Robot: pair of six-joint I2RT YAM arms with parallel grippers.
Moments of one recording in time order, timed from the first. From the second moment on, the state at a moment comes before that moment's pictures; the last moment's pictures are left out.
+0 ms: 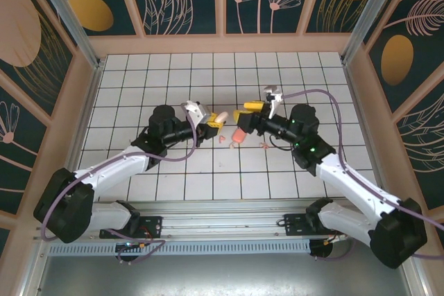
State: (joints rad) left arm -0.60 1.30 0.68 0.40 0.60 0.08; right arm 0.57 1.00 0.70 0.22 -0.47 0.34
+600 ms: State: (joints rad) left arm -0.60 1.35 0.69 0.31 0.89 0.25; right arm 0.56 1.14 0.97 -0.48 -0.71 -0.82
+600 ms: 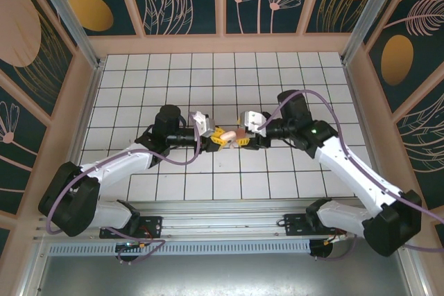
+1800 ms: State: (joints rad) left arm -0.60 1.35 0.68 0.32 0.97 0.29; right arm 0.56 1.35 1.11 -0.72 -0.86 -1.00
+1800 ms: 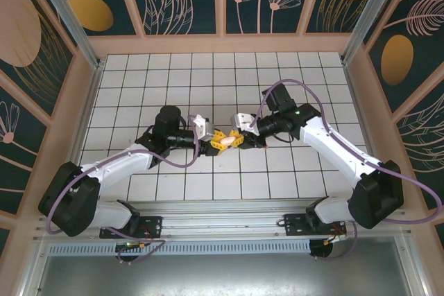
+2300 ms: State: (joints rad) left arm -0.61 1.35 0.67 0.36 0.95 0.26; right arm 0.49 1.17 0.88 -0.42 -1.01 -0.84
